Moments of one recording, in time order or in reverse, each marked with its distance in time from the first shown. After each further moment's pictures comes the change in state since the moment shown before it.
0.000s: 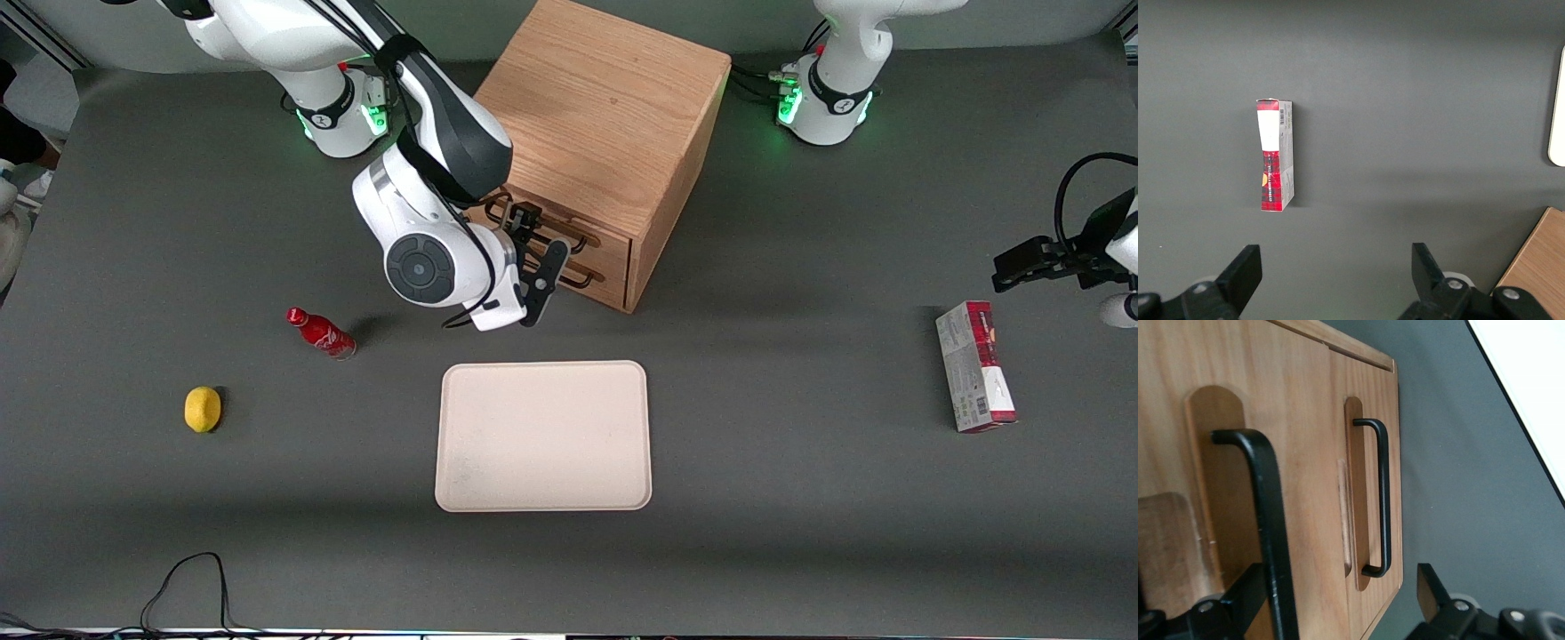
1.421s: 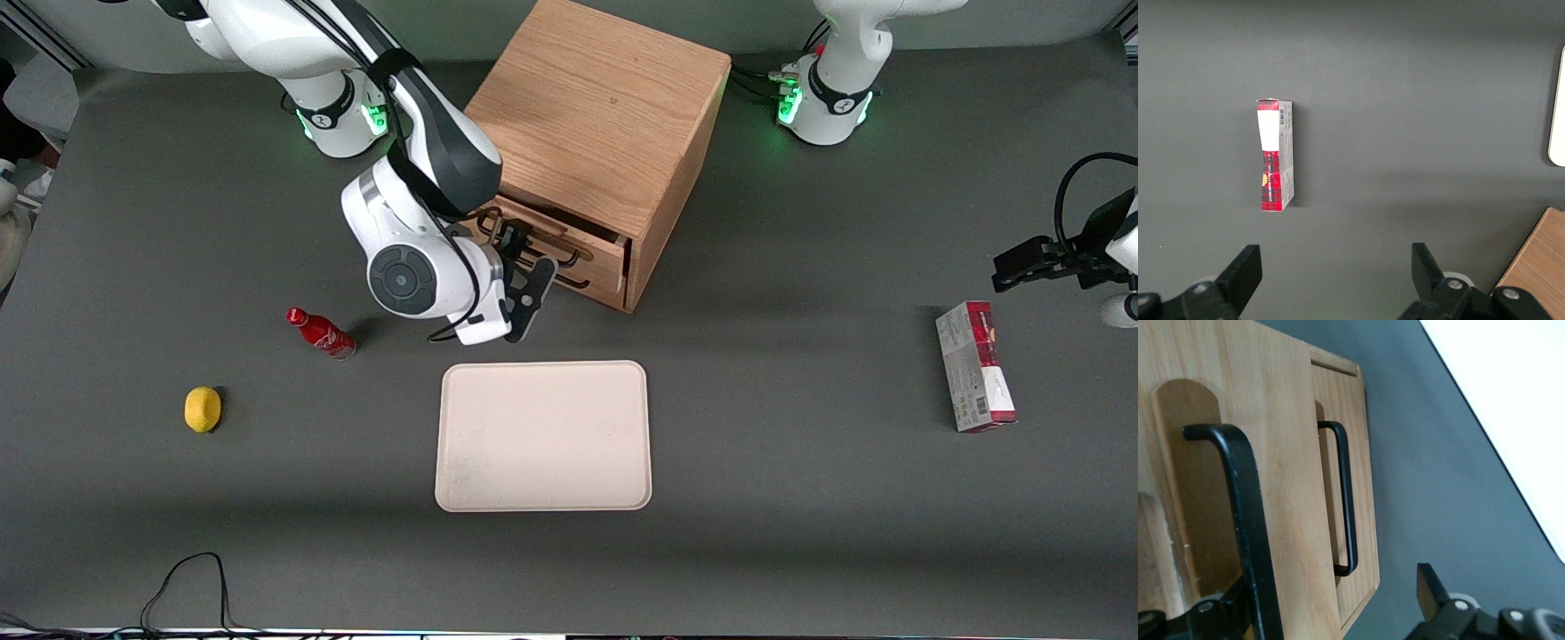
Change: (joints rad) arm -0.019 0.001 -0.022 -0.008 -0.020 0.047 -0.005
